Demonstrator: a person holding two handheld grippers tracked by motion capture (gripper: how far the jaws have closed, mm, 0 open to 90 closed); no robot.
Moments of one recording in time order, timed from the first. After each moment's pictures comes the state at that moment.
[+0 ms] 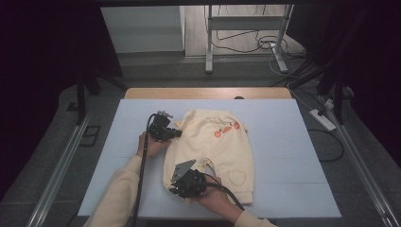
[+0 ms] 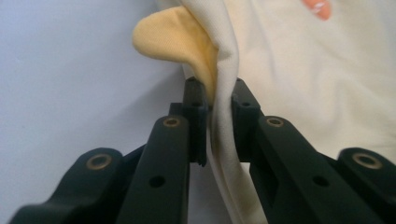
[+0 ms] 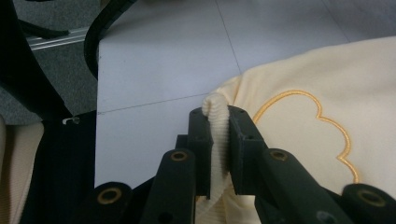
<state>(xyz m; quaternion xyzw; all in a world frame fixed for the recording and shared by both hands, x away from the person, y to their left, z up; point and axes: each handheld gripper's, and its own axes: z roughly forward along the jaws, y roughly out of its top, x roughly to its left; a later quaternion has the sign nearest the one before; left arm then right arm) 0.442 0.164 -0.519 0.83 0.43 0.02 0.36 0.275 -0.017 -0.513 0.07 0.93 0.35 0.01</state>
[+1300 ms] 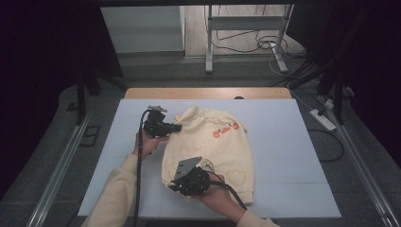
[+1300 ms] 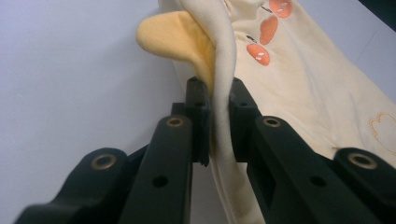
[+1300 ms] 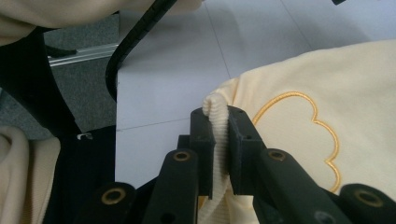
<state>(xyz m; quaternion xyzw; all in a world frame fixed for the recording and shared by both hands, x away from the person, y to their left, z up) 0.435 0.176 -0.495 0.80 0.42 0.00 0.43 0.273 -0.027 -0.491 0.07 0.92 0.39 0.01</state>
